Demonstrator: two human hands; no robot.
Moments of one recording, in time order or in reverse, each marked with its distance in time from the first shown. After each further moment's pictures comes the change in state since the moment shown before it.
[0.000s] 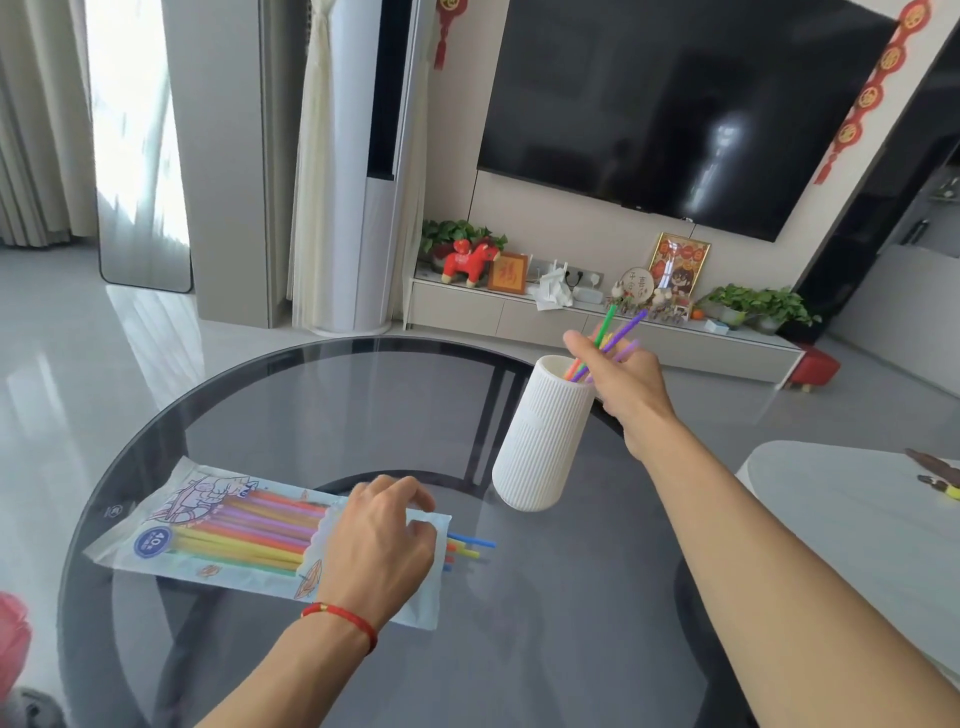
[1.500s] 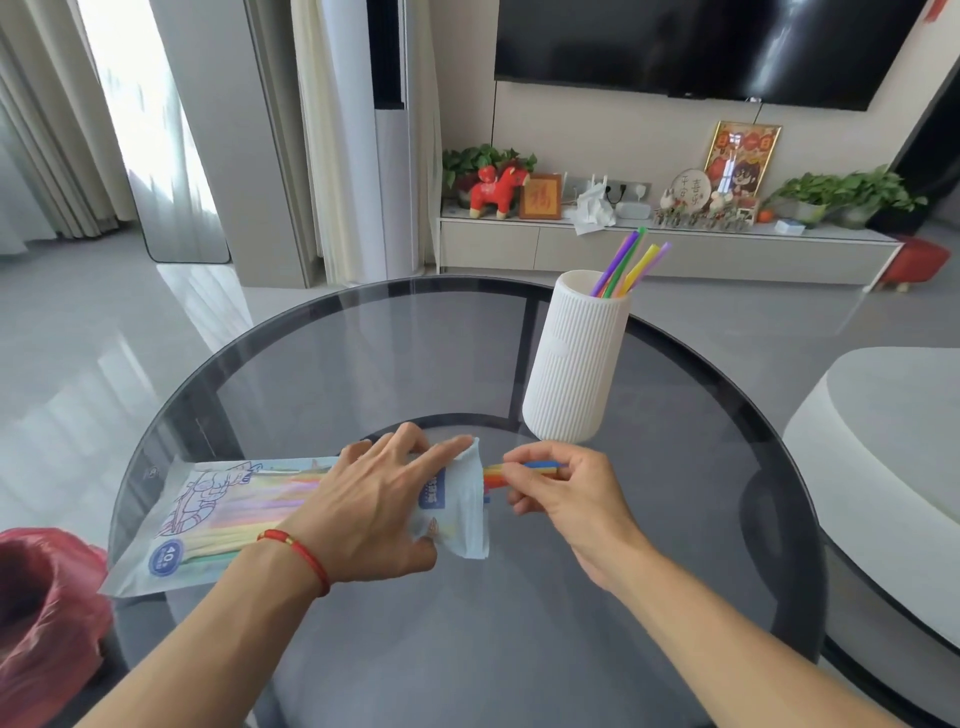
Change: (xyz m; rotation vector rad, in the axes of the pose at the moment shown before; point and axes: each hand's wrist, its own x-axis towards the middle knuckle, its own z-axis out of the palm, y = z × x) left_hand 0.007 -0.032 -0.026 0.511 -0.435 0.458; right_hand -0.129 0.125 0.052 0.322 -0.397 0.188
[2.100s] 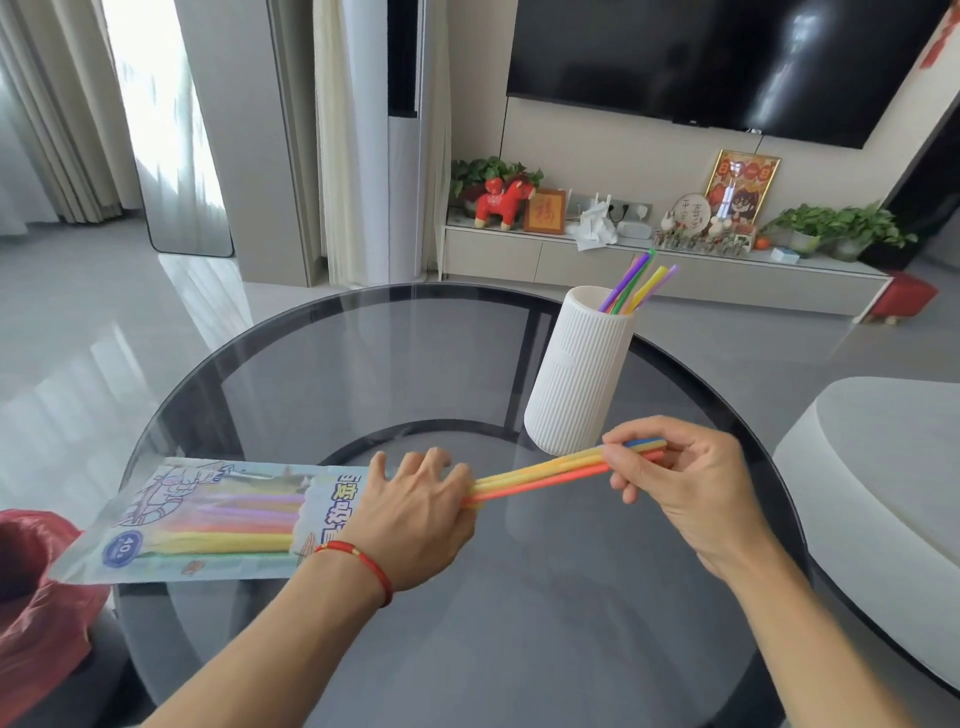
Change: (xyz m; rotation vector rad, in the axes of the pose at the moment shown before) left_hand 0.010 0.033 0.018 0.076 -0.061 -0.152; right_hand -0.020 -0.053 -0.076 -0.158 0.031 -0.379
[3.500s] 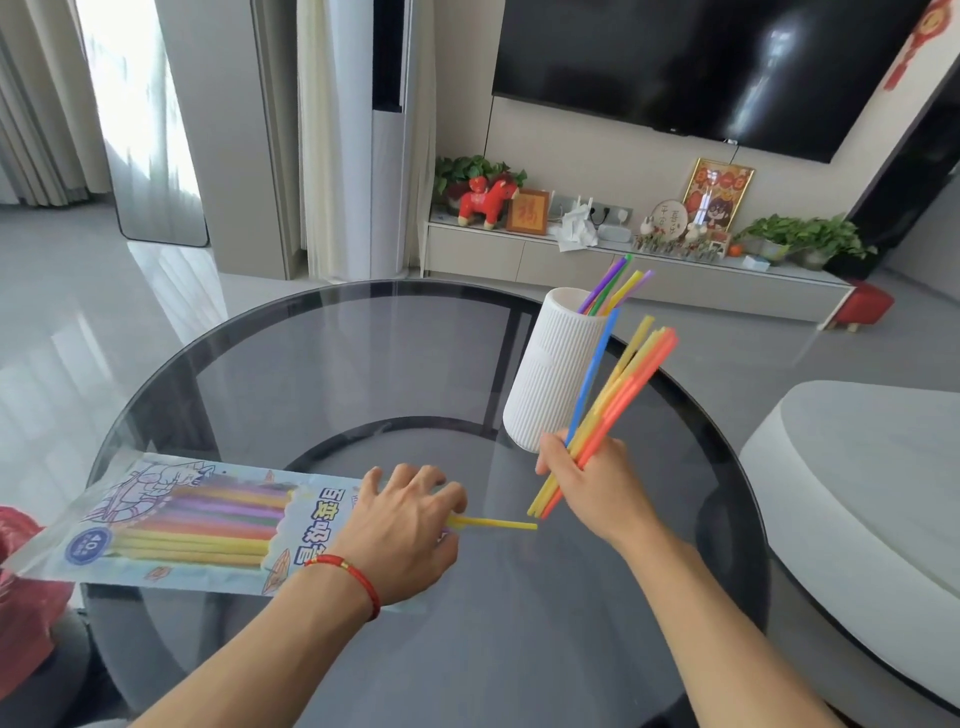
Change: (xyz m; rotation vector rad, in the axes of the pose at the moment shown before) left_hand -0.006 0.008 0.016 -0.113 -0.015 0.045; right_hand 0.019 0.028 0.037 -0.583 -0.020 0.055
